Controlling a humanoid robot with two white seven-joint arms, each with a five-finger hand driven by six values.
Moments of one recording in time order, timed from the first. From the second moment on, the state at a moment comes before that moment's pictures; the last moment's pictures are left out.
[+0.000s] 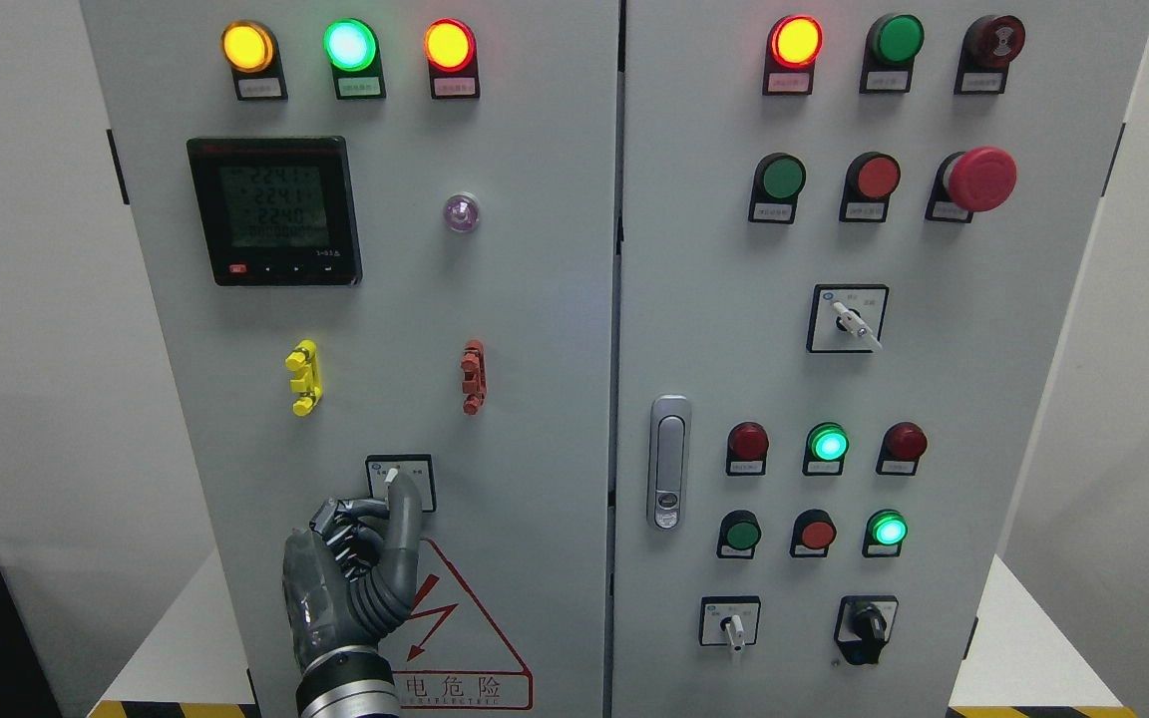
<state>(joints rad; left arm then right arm) -0.37 -0.15 -0.21 -1.92 -0.19 0.55 0.59 0.10 0.12 -0.19 -0.11 0.07 0.06 -0.02</state>
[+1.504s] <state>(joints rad) -0.37 -0.15 -0.22 -1.91 -0.18 0.55 0.58 0.10 0.12 -0.19 -0.11 0.07 0.06 -0.02</state>
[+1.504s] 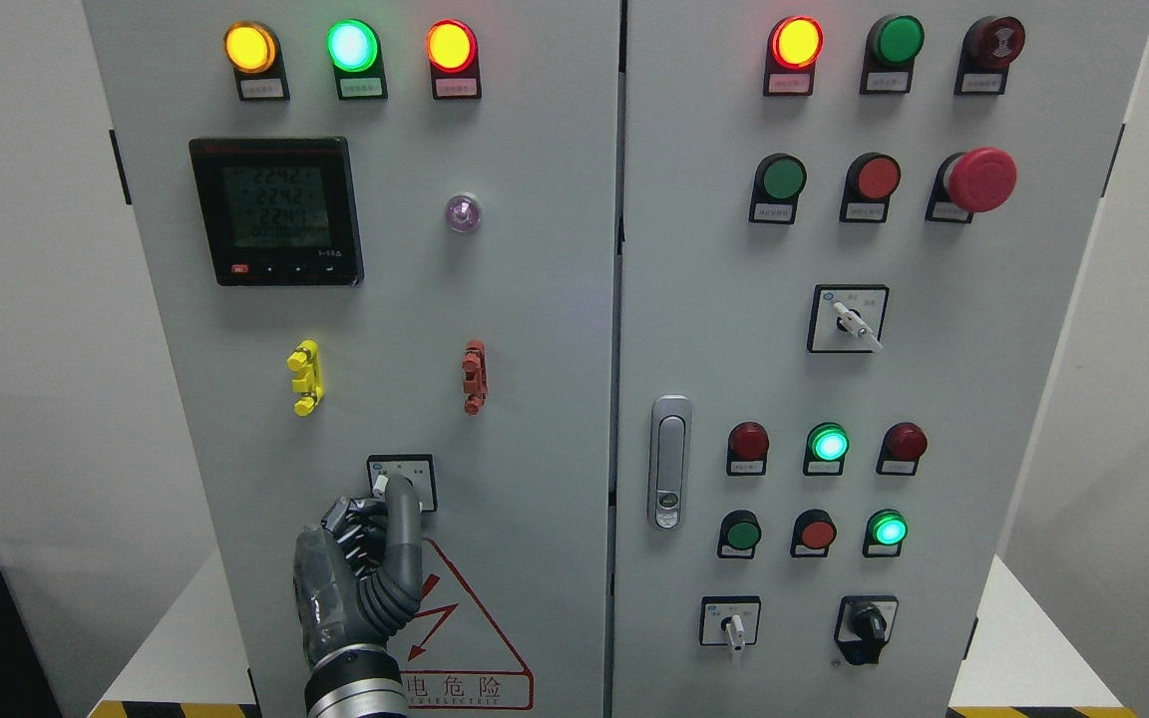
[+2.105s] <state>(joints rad) -0.37 -0.15 -0.22 -1.91 -0.18 0.55 0.59 0.10 0.12 -0.19 -0.11 0.07 0.06 -0.02</state>
